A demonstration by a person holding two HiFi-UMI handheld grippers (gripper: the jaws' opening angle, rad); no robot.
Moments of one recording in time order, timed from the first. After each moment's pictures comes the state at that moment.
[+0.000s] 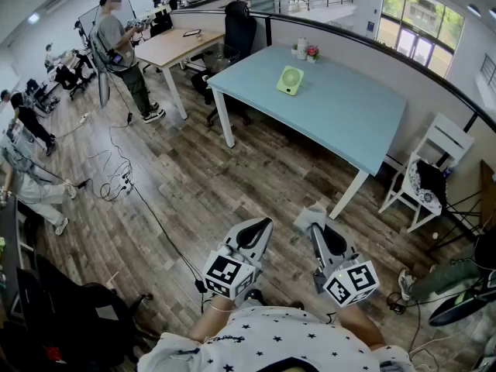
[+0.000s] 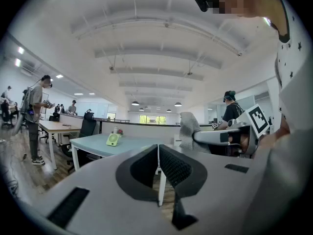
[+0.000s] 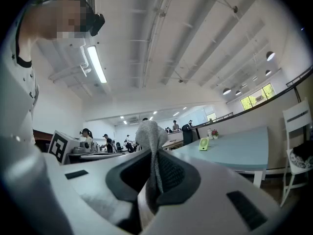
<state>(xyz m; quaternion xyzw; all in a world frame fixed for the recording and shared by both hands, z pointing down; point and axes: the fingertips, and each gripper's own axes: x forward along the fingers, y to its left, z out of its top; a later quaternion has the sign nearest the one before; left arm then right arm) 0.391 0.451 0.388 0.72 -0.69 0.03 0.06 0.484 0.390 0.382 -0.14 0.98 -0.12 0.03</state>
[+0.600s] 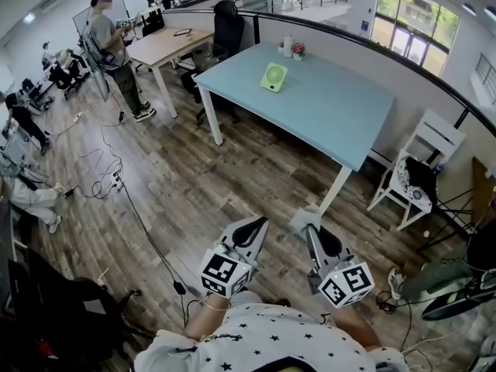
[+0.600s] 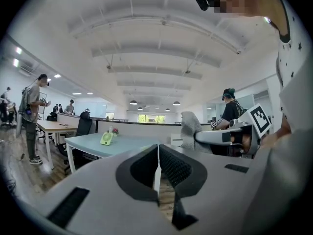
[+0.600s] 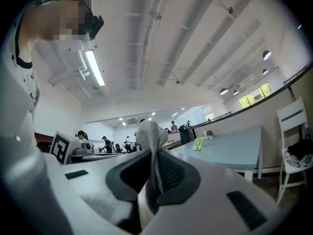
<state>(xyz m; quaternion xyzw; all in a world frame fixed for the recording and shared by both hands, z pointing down) 0.450 0.418 0.397 0.72 -0.69 0.03 0.06 0.544 0.361 0.393 -0.14 0.98 -0.12 0.04</state>
